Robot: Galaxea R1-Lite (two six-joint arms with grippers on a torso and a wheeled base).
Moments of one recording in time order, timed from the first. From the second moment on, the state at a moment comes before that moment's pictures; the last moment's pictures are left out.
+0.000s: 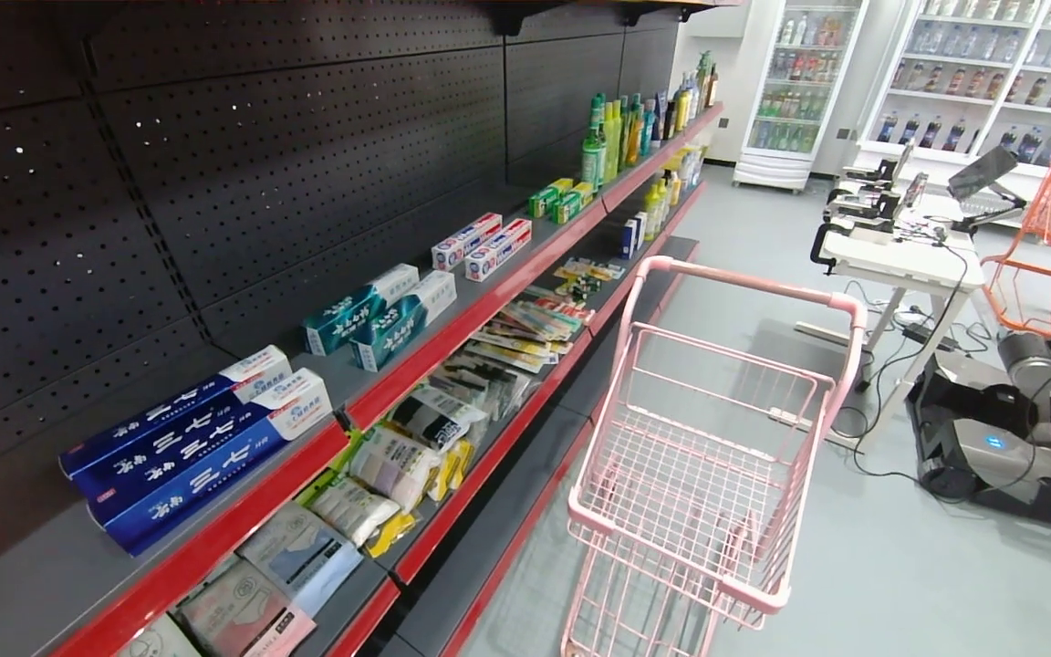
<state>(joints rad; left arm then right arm) 0.00 0.00 0.00 0.00 -0.05 0.00 -0.03 0.58 -0.51 0.12 -0.11 -0.27</state>
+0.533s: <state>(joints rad) 0.00 0.00 0.00 0.00 -0.05 0.00 -0.03 0.59 -0.51 0.12 -0.11 -0.28</state>
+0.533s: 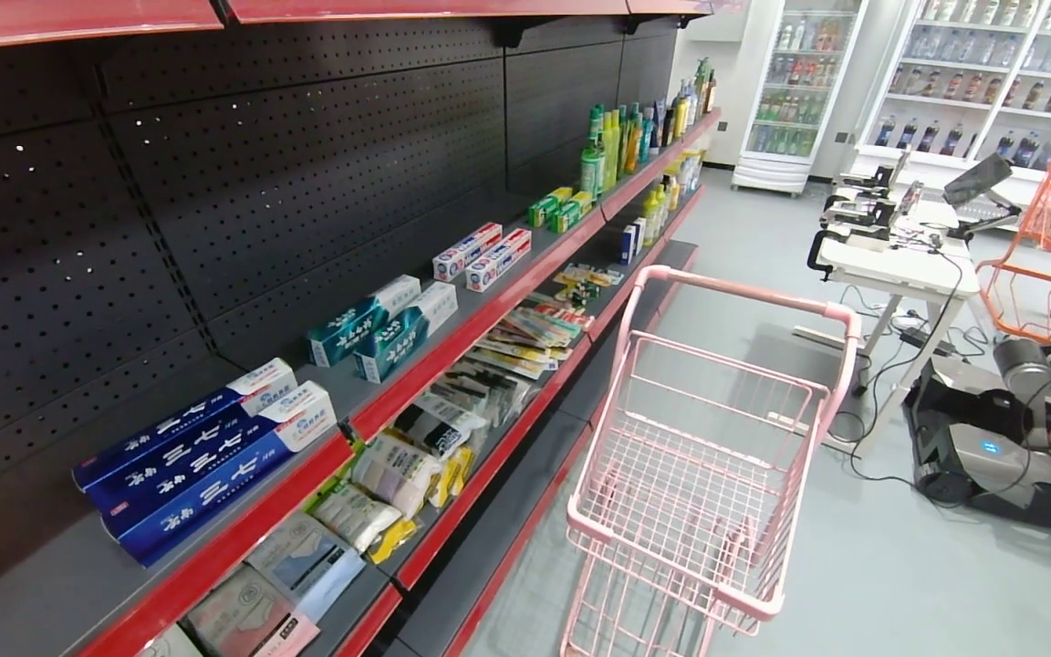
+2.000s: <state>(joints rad) 0.00 0.00 0.00 0.00 -0.05 0.00 -0.03 0.63 -0.50 0.12 -0.08 -0.30</state>
